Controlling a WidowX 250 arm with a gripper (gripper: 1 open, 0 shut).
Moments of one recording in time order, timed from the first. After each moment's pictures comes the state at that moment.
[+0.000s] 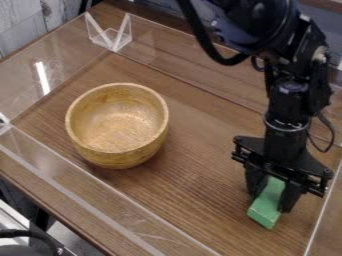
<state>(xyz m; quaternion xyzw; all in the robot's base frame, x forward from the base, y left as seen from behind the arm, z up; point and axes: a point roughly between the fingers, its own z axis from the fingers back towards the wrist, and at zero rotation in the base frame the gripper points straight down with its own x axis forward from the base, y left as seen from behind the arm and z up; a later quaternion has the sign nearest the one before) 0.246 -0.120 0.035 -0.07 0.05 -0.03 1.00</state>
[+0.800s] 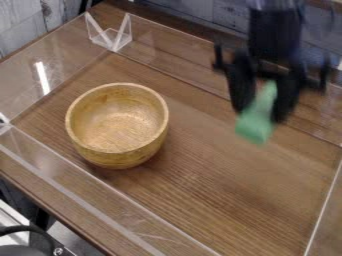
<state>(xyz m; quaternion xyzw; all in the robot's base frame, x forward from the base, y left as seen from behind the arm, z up) 0.253 -0.064 0.171 -0.09 0.01 0.03 1.00</state>
